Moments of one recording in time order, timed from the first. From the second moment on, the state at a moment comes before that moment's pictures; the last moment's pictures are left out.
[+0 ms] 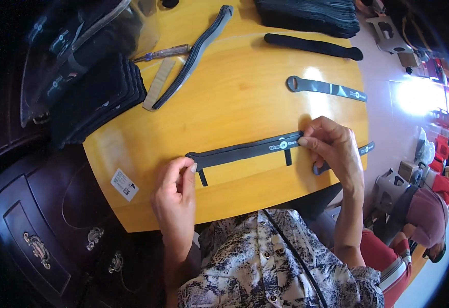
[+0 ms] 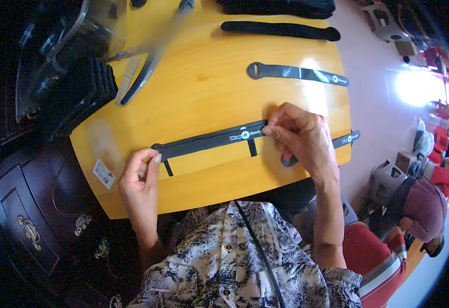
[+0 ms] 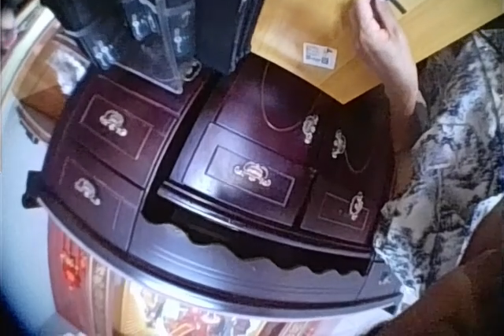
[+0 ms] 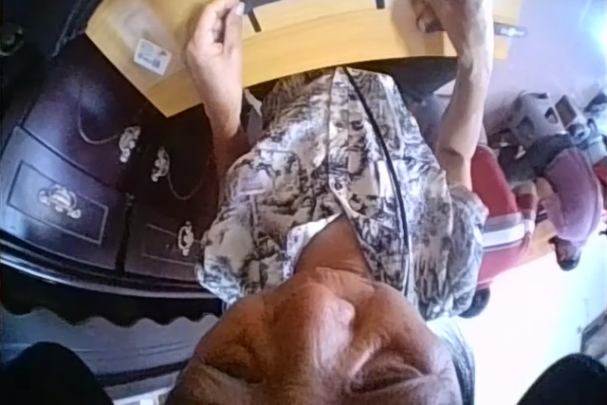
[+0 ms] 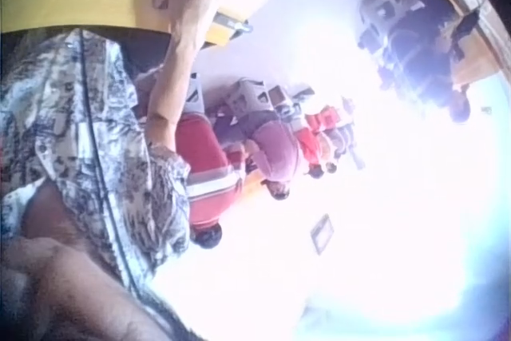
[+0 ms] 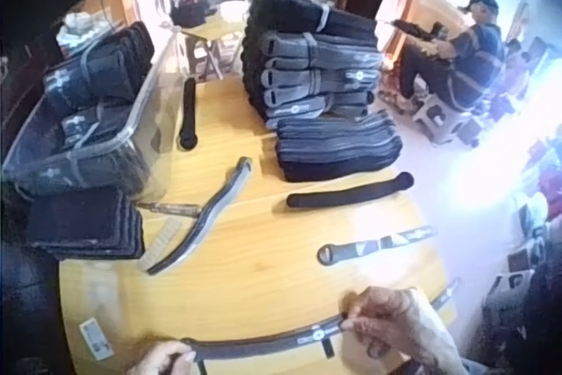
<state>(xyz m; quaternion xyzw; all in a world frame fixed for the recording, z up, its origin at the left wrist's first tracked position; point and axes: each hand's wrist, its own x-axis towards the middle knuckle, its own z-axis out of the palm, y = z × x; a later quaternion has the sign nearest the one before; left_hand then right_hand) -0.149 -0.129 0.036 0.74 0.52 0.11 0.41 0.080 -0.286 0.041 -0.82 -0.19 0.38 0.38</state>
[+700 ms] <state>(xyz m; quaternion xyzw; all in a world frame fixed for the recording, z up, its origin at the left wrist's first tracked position) -0.124 -0.141 0.014 0.98 0.12 -0.02 0.15 0.042 -0.262 0.024 -0.83 -0.48 0.17 0.24</state>
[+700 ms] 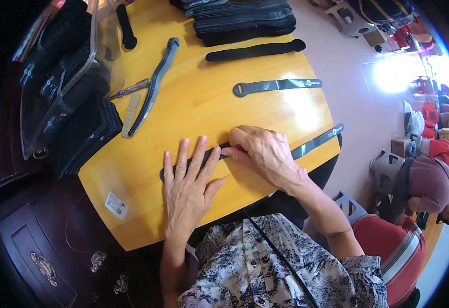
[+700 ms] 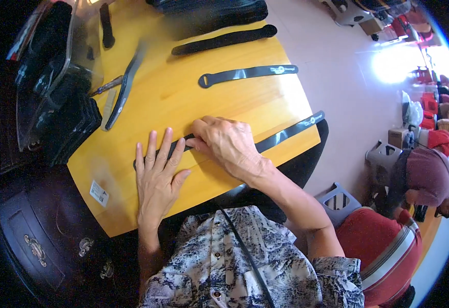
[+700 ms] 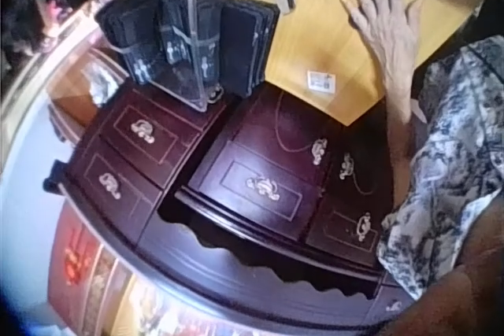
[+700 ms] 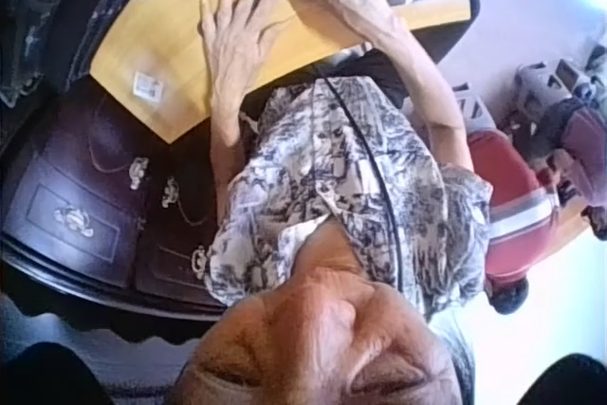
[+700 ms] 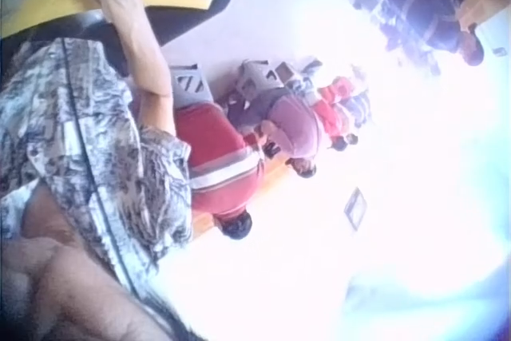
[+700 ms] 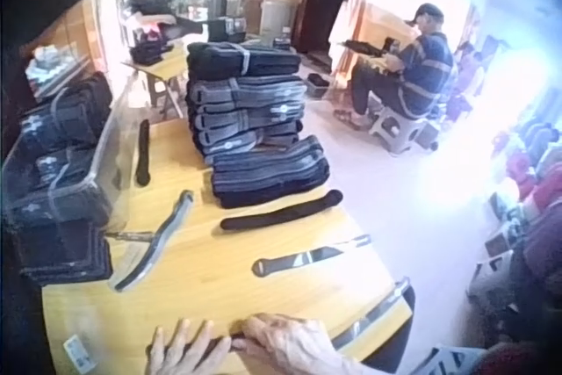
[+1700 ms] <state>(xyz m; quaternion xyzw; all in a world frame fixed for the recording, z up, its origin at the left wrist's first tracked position) -0.090 -0.166 0.009 0.97 0.03 0.02 0.25 0.127 -0.314 0.049 -0.83 -0.43 0.12 0.34</state>
